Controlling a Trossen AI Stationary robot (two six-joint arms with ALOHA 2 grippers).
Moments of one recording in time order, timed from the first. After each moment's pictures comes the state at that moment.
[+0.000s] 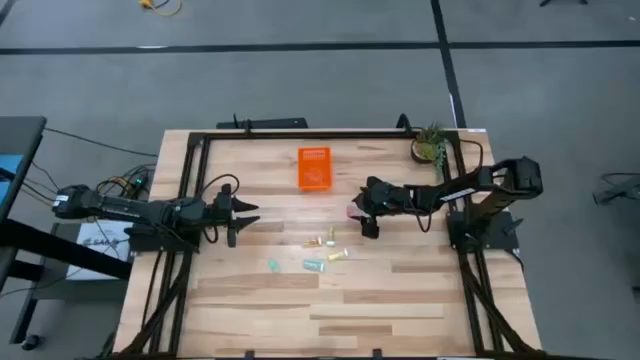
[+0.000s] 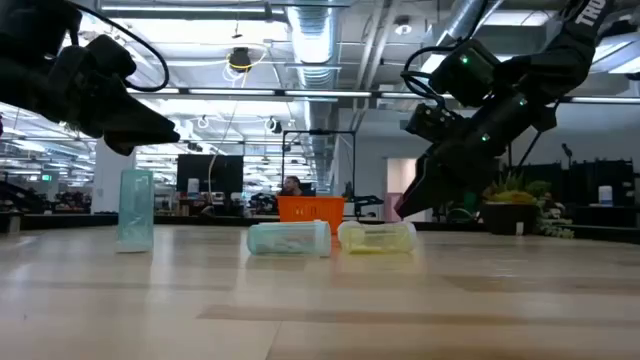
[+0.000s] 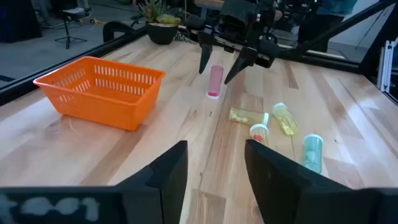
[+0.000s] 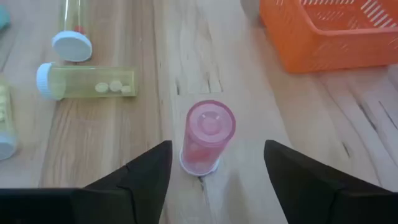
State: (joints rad) left arm -0.08 0.41 0.03 0.17 -0.27 -0.21; right arm -0.12 1.56 0.52 0.32 0.05 -0.11
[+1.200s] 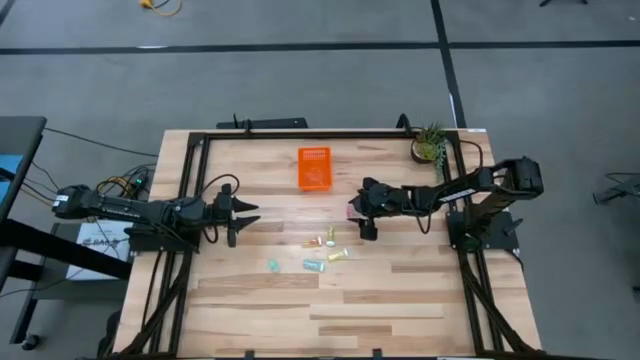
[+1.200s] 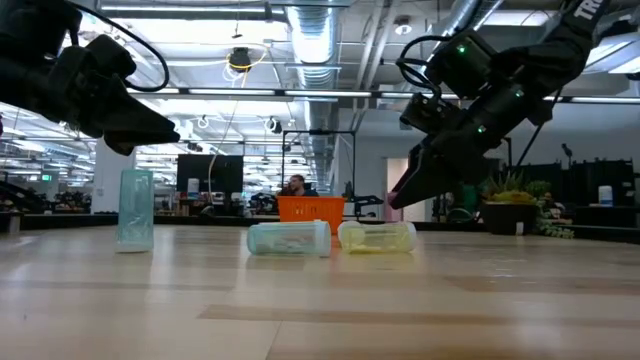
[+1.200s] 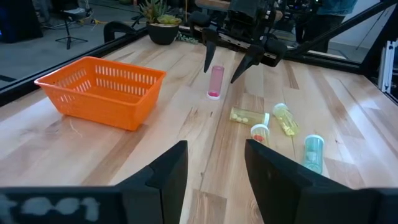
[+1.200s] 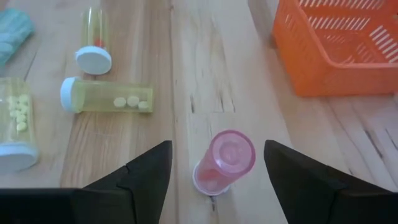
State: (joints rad) left arm -0.08 0.41 0.03 0.17 -0.26 -0.20; right arm -0.09 1.56 0.56 0.29 0.05 -0.15
